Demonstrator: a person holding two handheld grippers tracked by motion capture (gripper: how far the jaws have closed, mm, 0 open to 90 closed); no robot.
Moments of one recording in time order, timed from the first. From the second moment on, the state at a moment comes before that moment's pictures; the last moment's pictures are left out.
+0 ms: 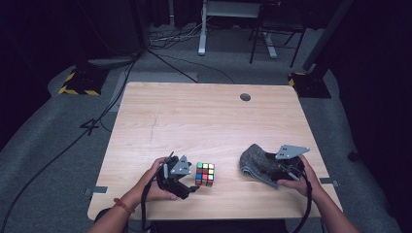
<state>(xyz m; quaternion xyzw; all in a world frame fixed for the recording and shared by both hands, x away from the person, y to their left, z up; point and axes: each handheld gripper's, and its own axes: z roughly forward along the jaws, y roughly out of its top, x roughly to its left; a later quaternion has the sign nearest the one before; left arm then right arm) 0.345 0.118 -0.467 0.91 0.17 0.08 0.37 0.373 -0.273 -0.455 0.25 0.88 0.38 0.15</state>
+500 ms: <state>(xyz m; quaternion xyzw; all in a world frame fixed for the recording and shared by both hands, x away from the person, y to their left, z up) 0.372 0.084 -0.474 0.93 0.12 0.04 0.36 0.372 -0.256 -0.465 0.23 0.89 0.37 0.13</state>
